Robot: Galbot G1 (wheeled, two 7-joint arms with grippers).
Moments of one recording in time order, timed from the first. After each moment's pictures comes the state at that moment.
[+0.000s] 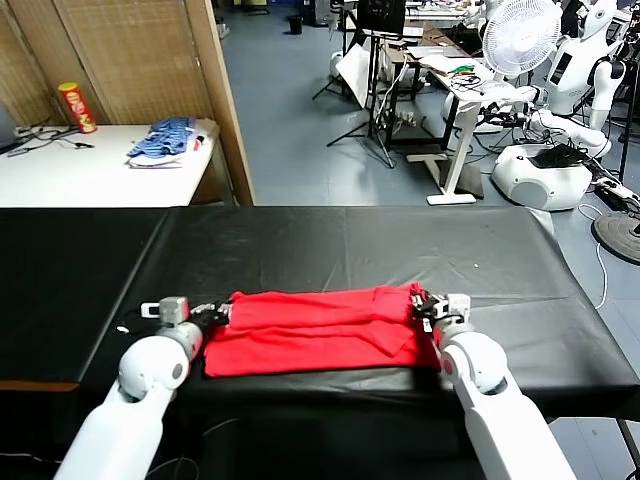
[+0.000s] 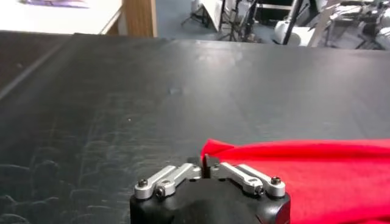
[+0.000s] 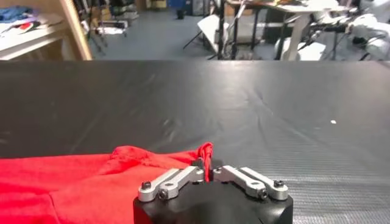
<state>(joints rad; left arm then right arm) 1.09 -1.15 -0.41 -1.79 -0.55 0.69 -0.19 -1.03 1.26 0.32 1.70 0.43 -0.54 0.27</state>
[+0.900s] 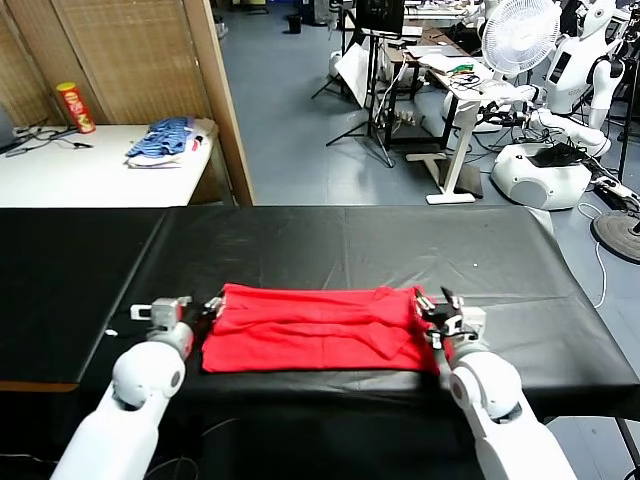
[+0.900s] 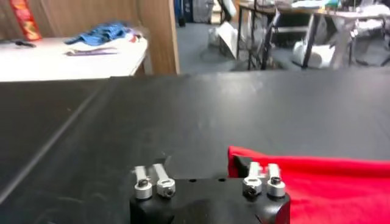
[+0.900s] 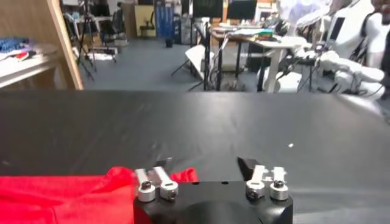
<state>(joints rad) 1.13 -1.12 -0.46 -1.86 -0.53 0.59 -0.23 -1.19 1.20 0.42 1.95 0.42 -0.51 0.26</state>
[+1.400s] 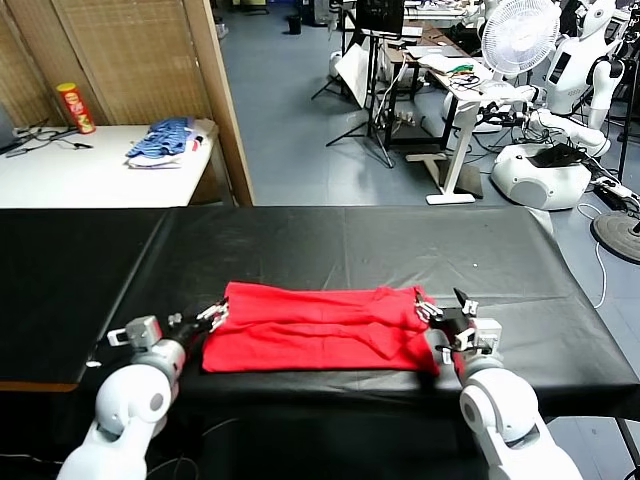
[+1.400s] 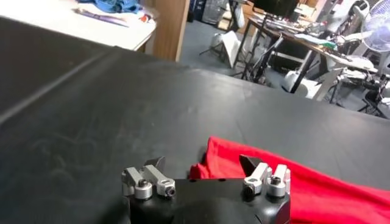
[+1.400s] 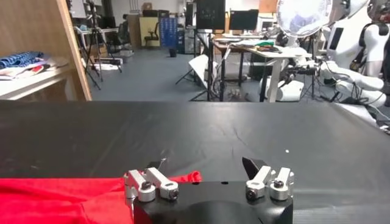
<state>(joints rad) 1.27 -1.20 -0.55 -1.97 -0.75 0.58 -0.28 -1.25 1.20 0.43 2.01 0.42 -0.50 0.25</state>
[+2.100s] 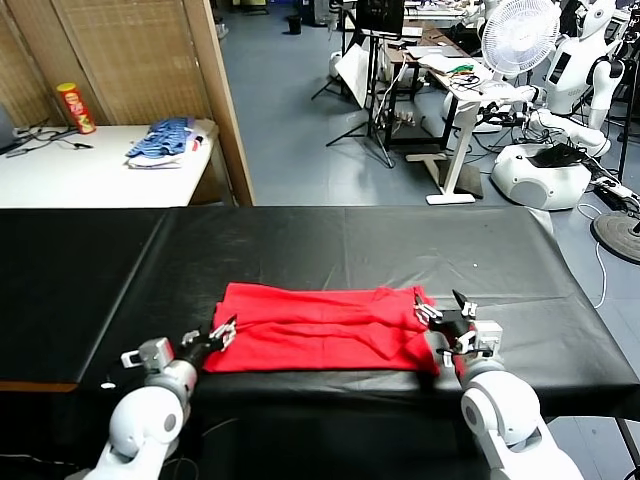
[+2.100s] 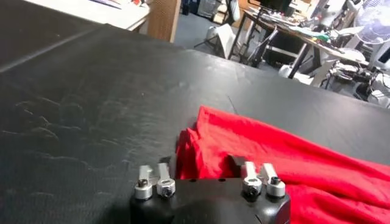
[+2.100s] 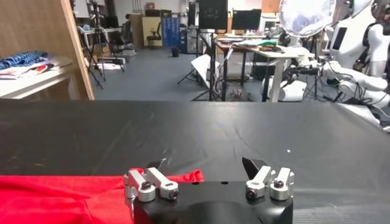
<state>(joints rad) 1.33 -1.26 -0.53 -1.94 -0.64 0.53 -0.19 -1.25 1.20 0.44 2.01 0.40 -0.50 0.24</state>
